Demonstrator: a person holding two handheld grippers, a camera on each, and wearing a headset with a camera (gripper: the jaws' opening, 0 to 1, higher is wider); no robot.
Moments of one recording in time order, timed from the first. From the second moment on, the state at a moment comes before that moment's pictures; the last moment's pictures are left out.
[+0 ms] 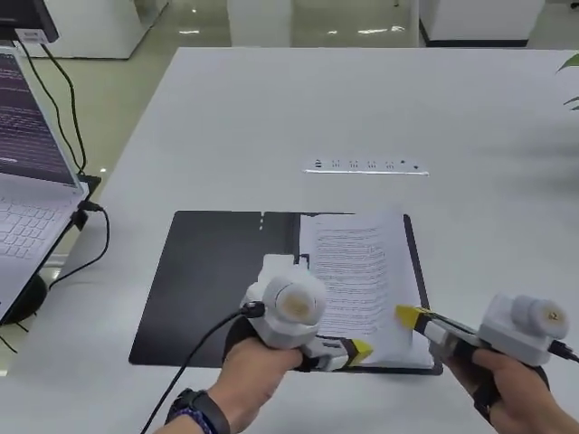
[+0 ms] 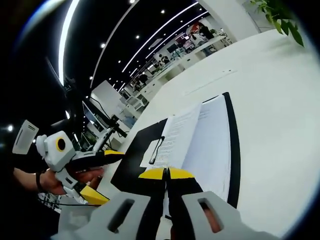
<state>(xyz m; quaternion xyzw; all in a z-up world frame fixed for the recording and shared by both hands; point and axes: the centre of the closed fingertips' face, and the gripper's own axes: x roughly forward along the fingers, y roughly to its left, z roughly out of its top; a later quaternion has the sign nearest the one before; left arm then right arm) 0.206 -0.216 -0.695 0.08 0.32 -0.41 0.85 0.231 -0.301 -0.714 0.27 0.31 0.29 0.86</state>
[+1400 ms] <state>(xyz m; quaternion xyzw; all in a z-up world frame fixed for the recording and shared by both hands) 0.181 -0.078 -0.651 0.04 0.27 -0.35 0.90 0.234 -0.197 -0.679 0.29 0.29 0.33 0.85</state>
